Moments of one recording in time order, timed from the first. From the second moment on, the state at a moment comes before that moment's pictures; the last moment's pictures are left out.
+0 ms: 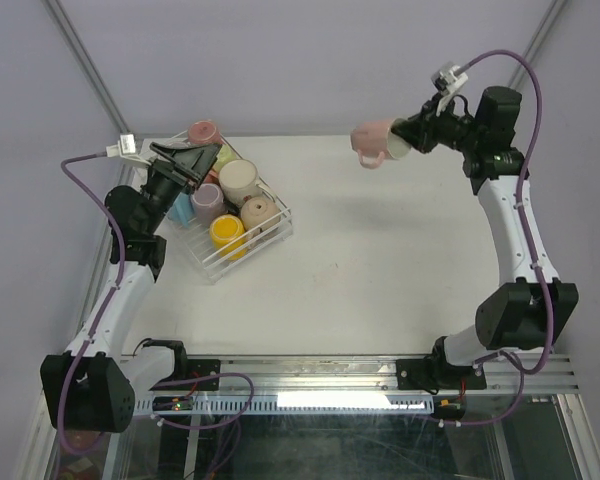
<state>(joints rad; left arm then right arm) -0.04 1.04 0.76 0.59 0.45 -1.19 -0.02 1.45 1.48 -0.33 -0.84 -0.18</state>
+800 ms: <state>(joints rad) -0.31 1.21 0.92 0.89 0.49 -1.25 0.17 1.68 1.89 0.25 -0.95 0.08</state>
